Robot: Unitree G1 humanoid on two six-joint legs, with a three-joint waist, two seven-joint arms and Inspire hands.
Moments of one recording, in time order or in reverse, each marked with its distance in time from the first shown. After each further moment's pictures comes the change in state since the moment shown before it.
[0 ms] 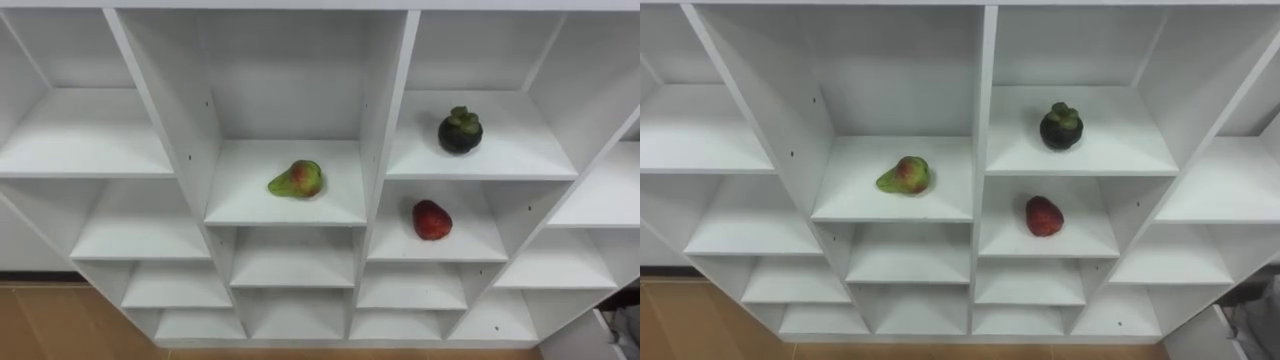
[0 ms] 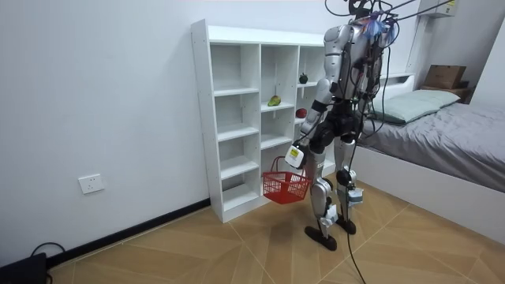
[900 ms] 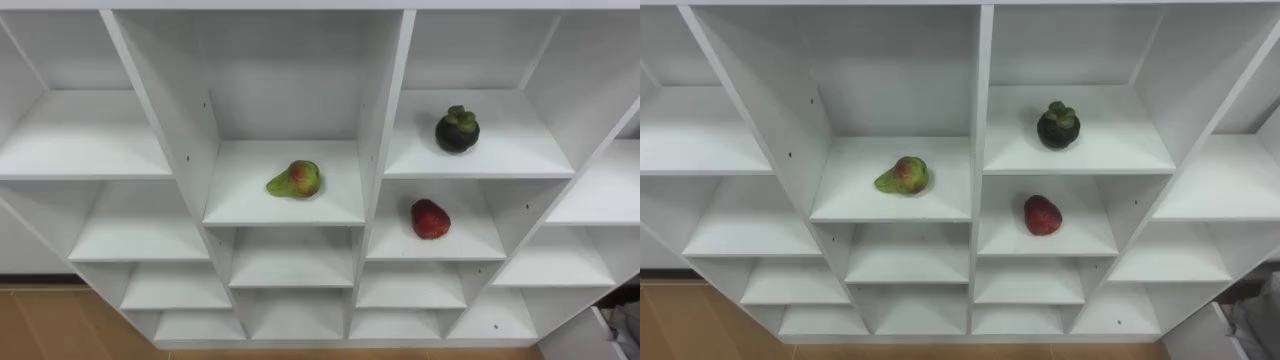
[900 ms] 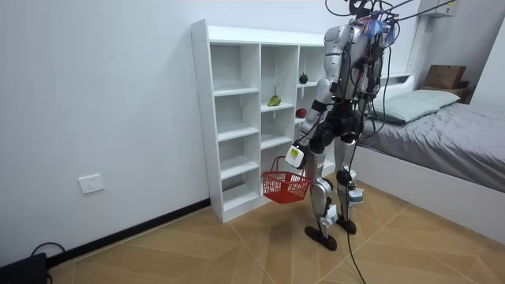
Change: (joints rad) left arm 0.002 0.000 -0.002 0.001 0.001 0.000 -0.013; right arm -0.002 0.000 0.003 0.006 0.008 -0.001 0.052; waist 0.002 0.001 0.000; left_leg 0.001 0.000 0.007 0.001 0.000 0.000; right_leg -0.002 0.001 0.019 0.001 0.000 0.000
